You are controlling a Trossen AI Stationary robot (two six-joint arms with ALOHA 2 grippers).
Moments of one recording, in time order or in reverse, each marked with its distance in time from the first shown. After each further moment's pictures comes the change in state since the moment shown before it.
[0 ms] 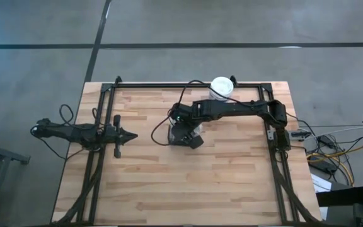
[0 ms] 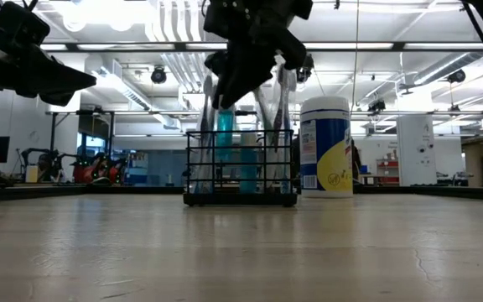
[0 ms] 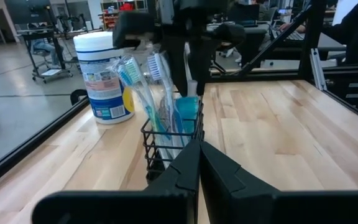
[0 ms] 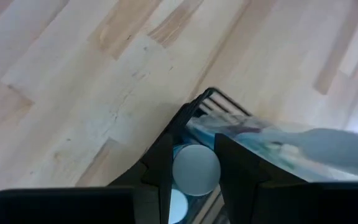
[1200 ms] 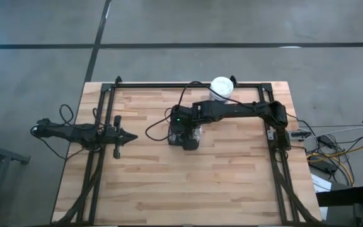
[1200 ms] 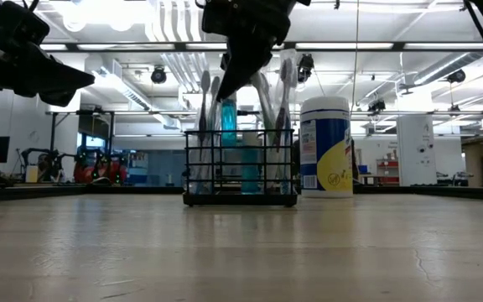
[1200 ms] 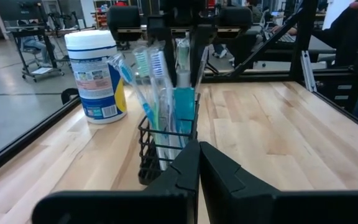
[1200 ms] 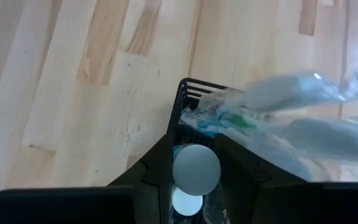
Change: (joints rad) left arm 0.000 0.000 0.000 0.002 0.030 -0.018; right arm 0.032 -0.003 0.061 -0.064 0.097 0.420
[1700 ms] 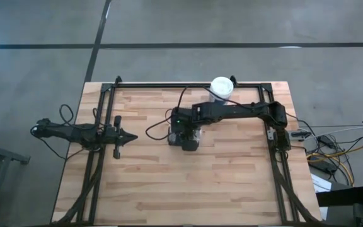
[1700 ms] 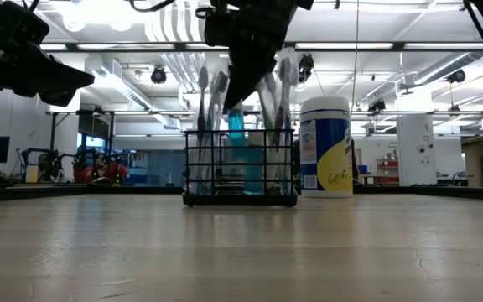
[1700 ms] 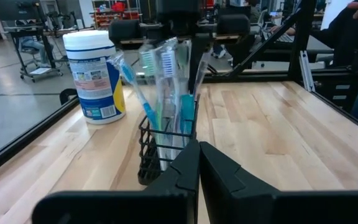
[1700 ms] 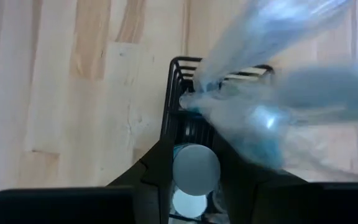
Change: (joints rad) left arm 0.000 0.000 0.000 0.000 0.006 0.000; right arm 0.003 0.006 -0.023 -0.018 0.022 0.125
